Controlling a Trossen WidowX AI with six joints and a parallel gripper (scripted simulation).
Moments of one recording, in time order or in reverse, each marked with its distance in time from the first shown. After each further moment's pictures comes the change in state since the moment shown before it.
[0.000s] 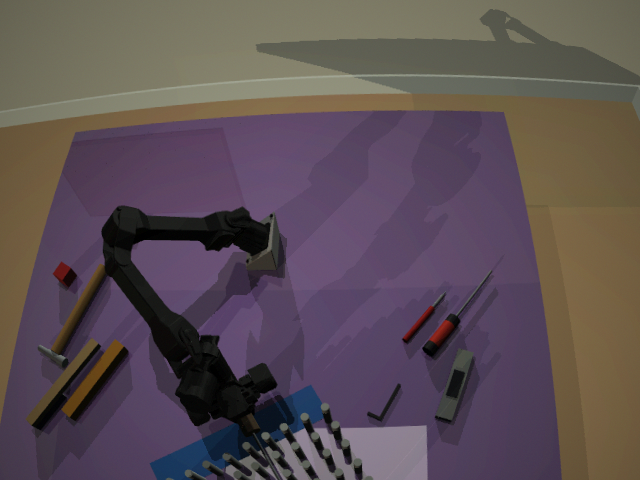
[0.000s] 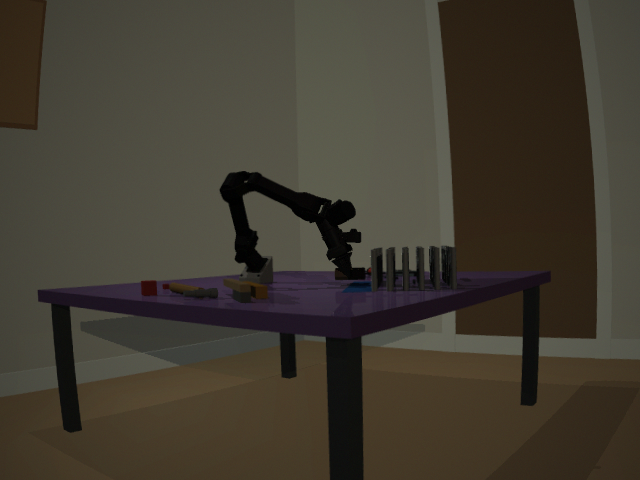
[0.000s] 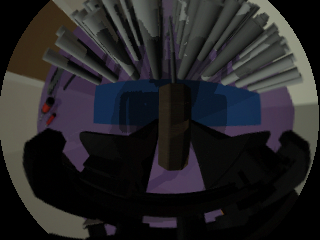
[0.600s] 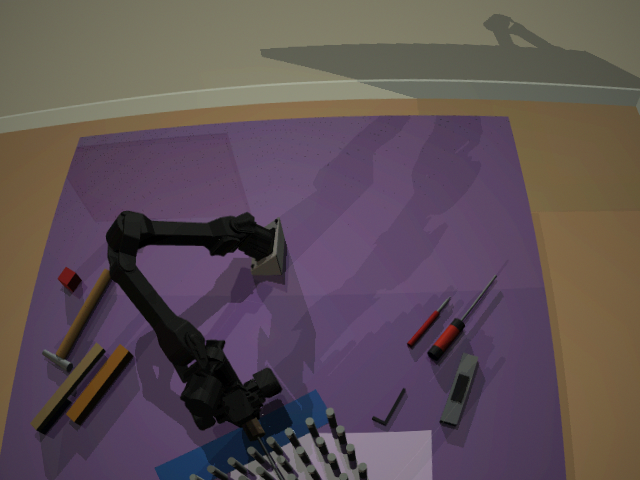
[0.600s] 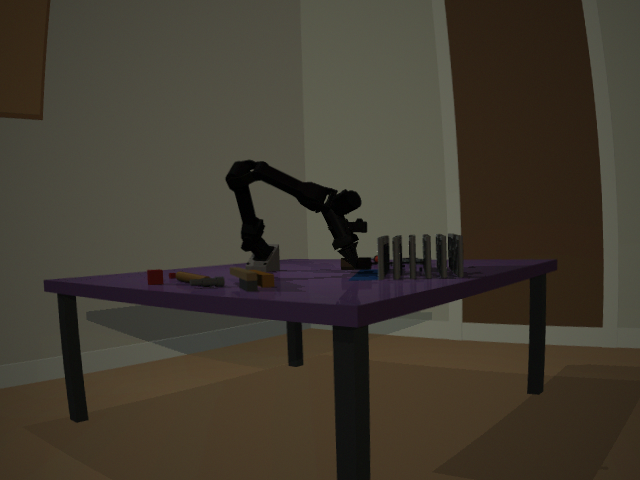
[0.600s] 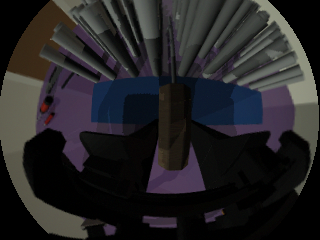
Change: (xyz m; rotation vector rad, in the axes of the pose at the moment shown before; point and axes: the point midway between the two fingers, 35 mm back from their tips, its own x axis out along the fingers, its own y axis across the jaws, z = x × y) arm 0.004 0.000 -0.005 -0.001 0.002 -0.003
